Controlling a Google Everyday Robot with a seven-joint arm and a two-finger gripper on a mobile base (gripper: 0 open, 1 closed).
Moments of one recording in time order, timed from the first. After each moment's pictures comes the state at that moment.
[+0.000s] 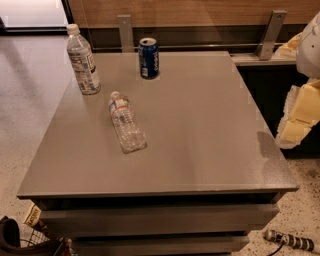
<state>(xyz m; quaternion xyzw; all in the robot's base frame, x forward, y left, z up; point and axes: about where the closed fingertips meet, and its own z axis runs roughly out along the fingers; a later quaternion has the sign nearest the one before) 0.438 -0.214 0.984 -0.60 0.78 -0.04 0.17</state>
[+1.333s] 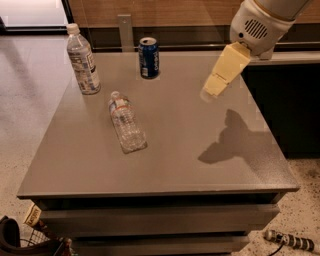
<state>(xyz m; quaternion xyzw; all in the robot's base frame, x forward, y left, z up) 0.527 -0.143 0.976 -0.47 0.86 0.05 0.17</state>
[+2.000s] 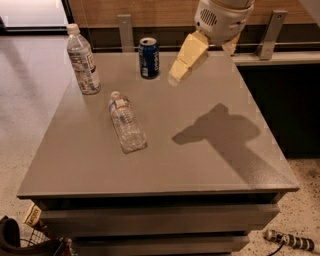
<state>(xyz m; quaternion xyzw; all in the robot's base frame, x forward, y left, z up) 0.568 -0.104 0.966 -0.36 0.93 0.04 0.11</state>
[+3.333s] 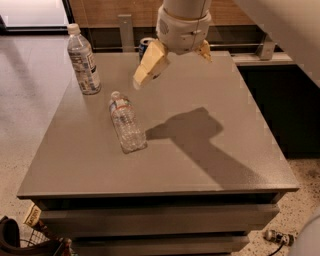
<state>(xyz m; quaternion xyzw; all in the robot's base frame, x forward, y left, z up) 0.569 -0.039 0.946 -0.26 0.96 0.02 0.08</state>
